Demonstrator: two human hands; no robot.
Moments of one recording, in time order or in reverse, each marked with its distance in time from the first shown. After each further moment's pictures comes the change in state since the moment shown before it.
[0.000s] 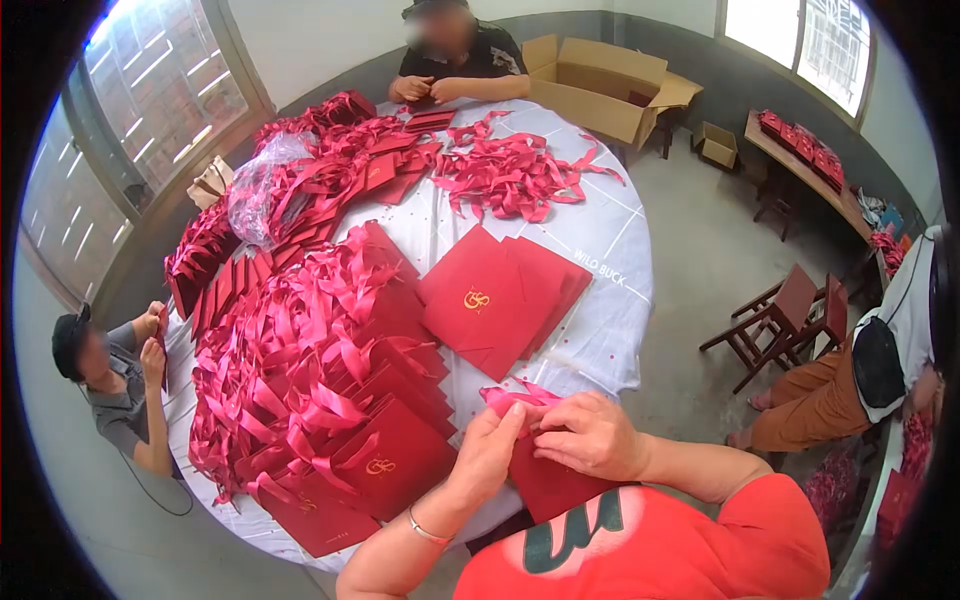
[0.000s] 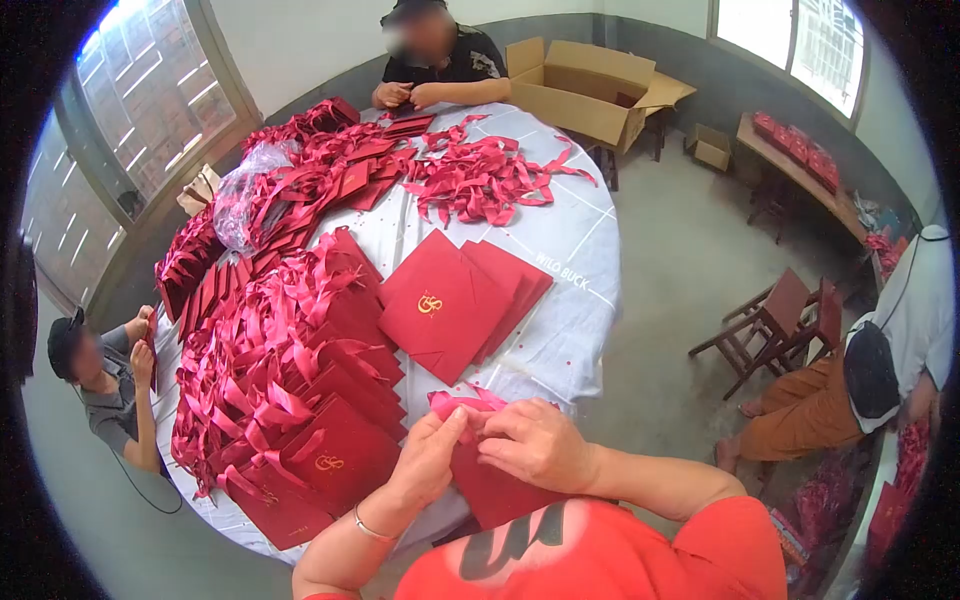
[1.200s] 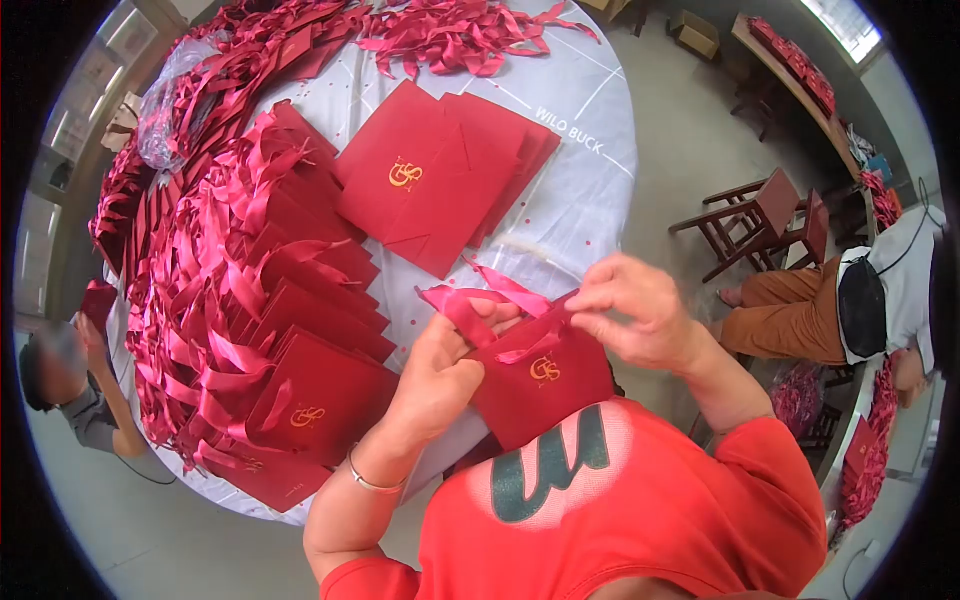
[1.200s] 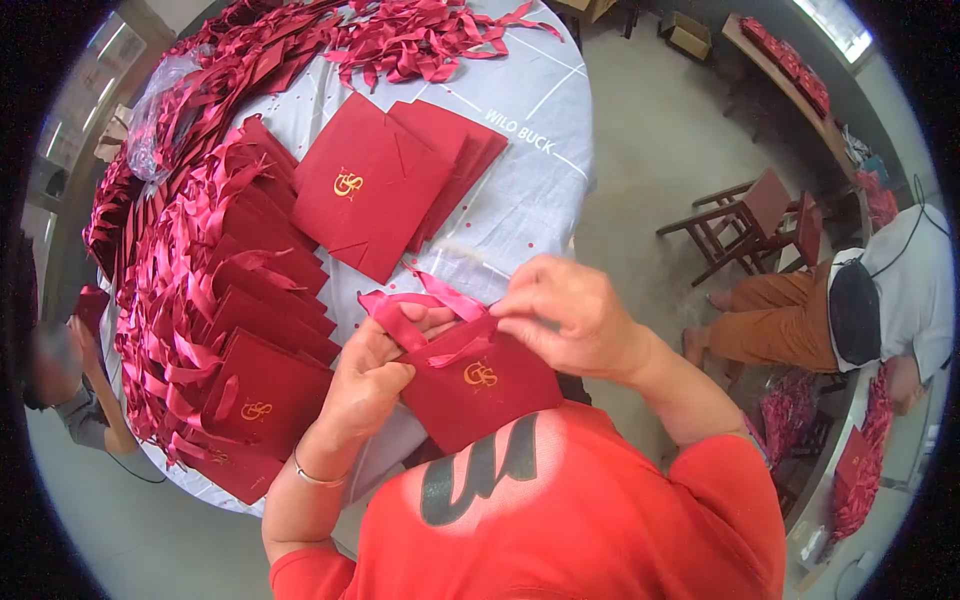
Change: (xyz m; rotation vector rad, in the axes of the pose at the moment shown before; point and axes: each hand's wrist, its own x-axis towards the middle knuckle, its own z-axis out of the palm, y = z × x) left_hand 0.003 0.009 0.001 -0.064 -0.107 -0.093; right_hand -0.019 0.037 -0.046 0.156 0.005 0.311
